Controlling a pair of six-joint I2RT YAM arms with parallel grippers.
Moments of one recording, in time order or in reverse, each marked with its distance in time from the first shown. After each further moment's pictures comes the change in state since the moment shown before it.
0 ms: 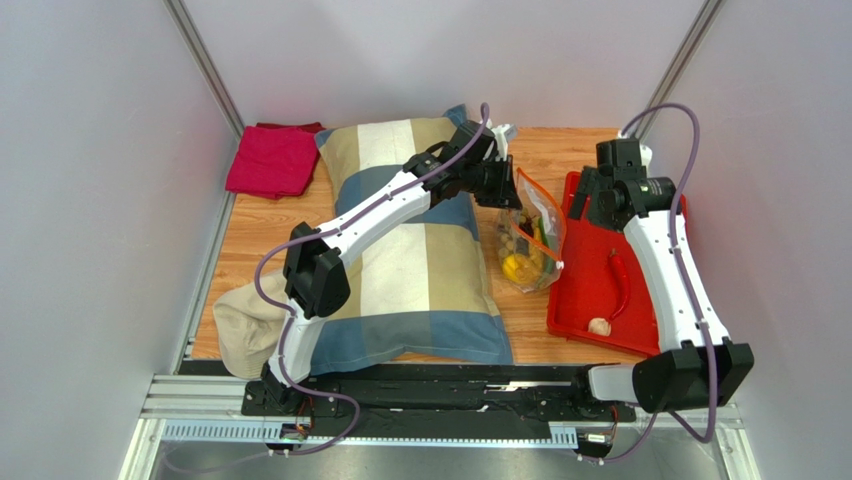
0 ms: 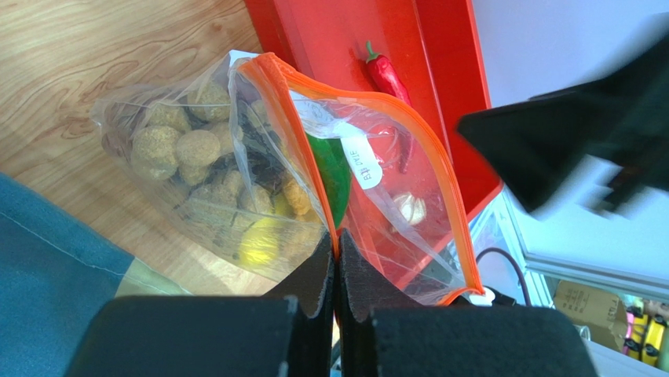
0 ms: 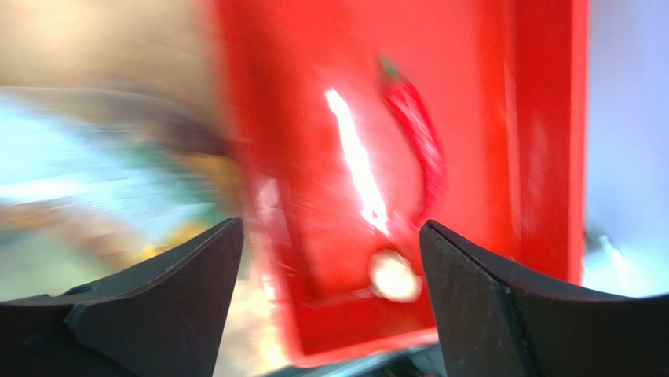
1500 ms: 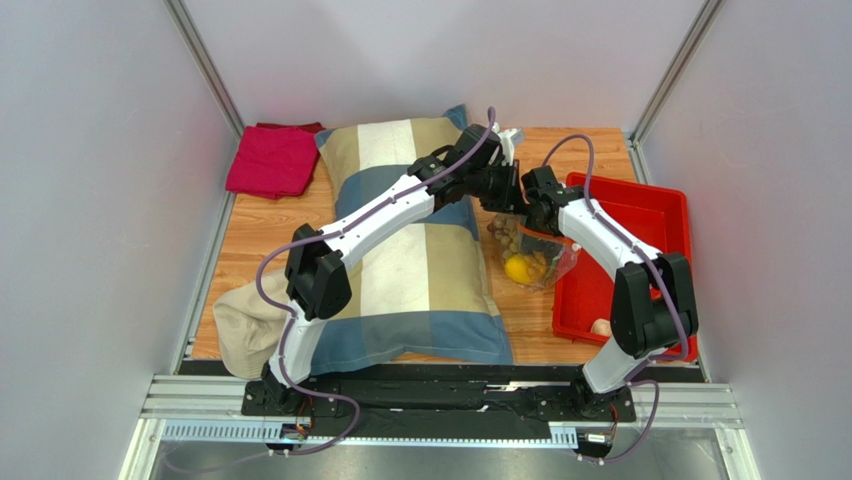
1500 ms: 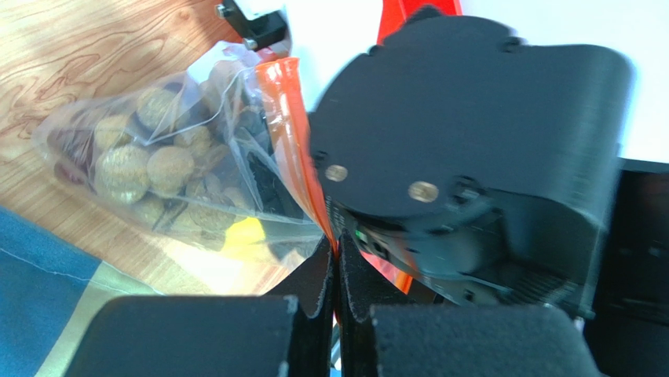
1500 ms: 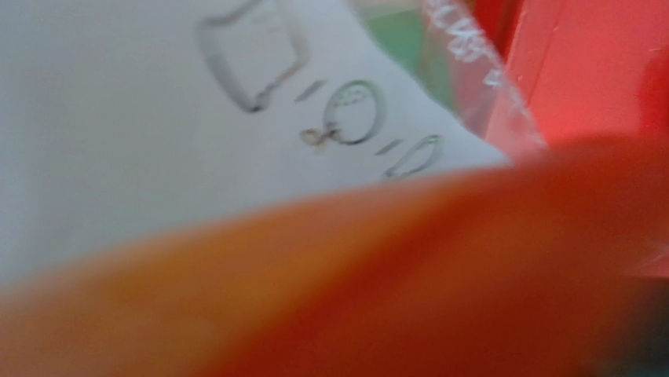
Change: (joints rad) left arm -0.026 0.000 -0.003 0.013 0.023 -0.004; right arm 0.232 0.302 -0.172 0.250 -0.178 0.080
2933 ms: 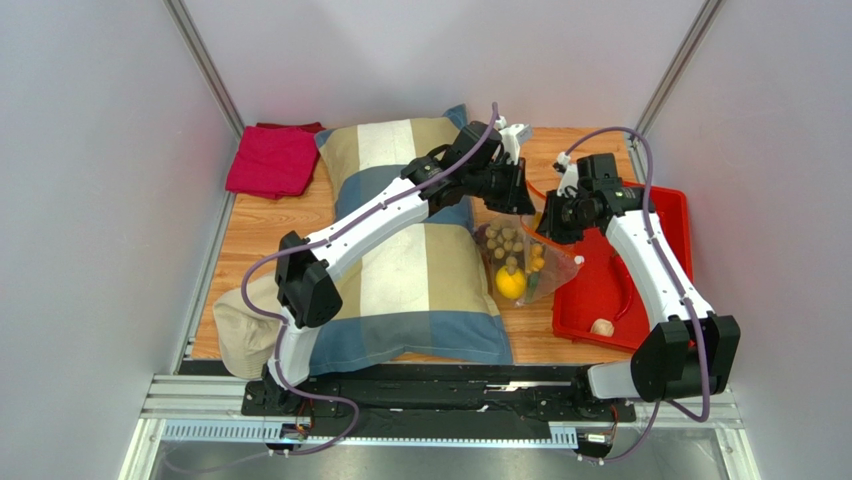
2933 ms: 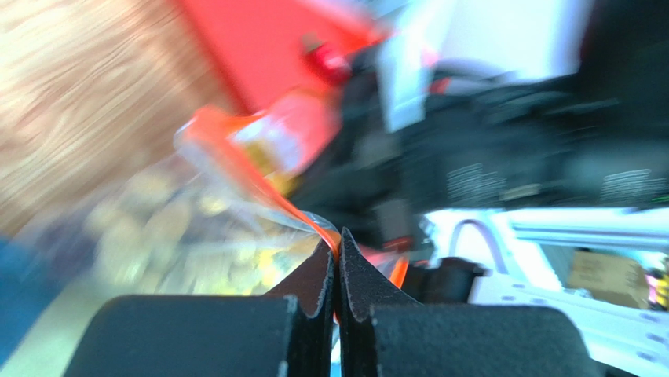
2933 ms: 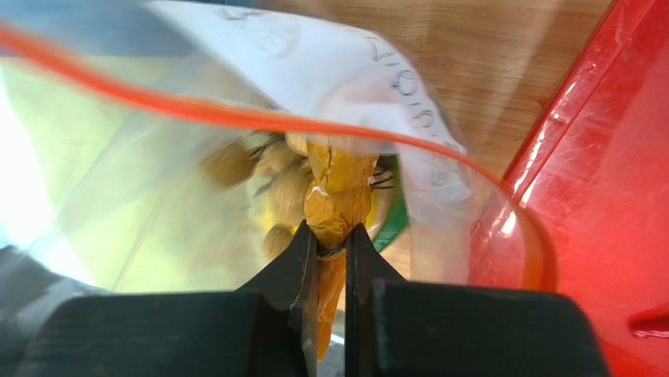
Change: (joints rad) left arm -0.031 -0.082 -0.006 0.011 -0.002 0.044; right arm -0.169 -0.257 0.040 -0.090 -0.510 -0.258
